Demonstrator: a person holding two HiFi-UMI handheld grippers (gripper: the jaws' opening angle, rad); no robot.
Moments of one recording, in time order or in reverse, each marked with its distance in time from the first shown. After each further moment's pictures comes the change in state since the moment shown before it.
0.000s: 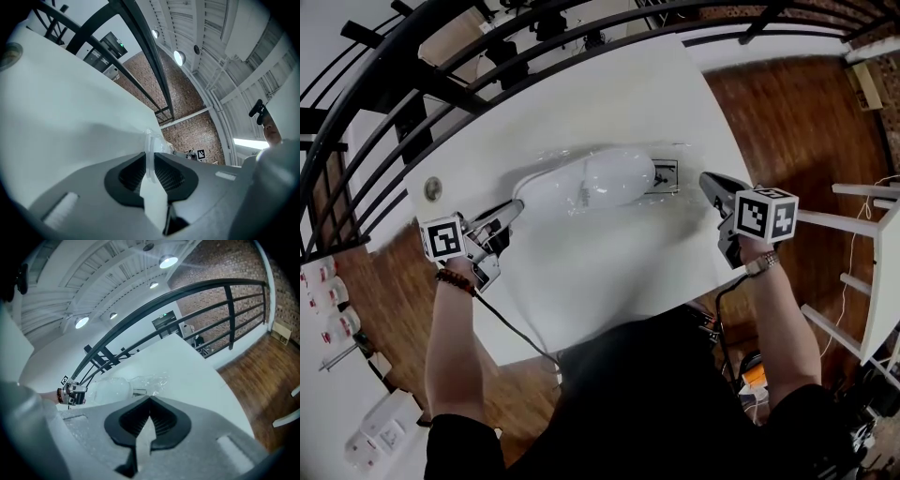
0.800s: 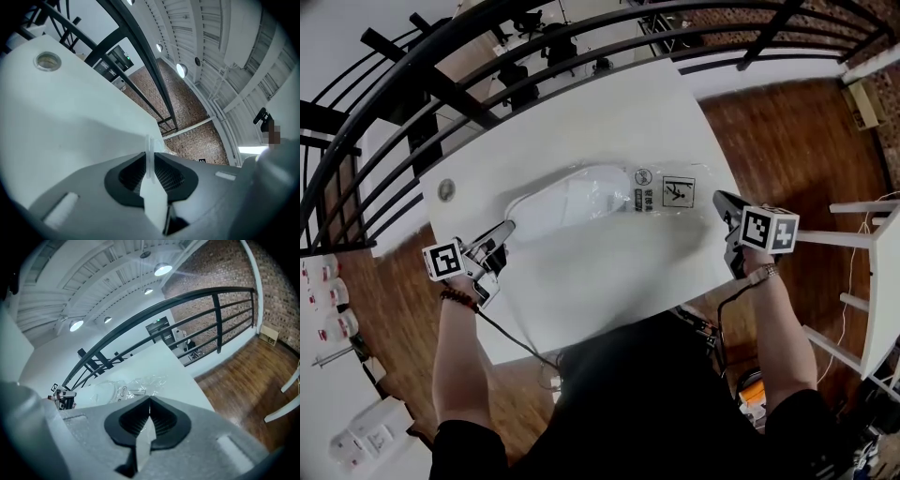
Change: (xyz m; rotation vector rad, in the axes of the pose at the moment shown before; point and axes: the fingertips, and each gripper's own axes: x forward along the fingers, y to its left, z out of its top) left arm -0.046 -0.007 -0.023 -0.051 -0.159 0.007; right arm -0.043 -0.032 -0.016 0.046 -0.051 -0.083
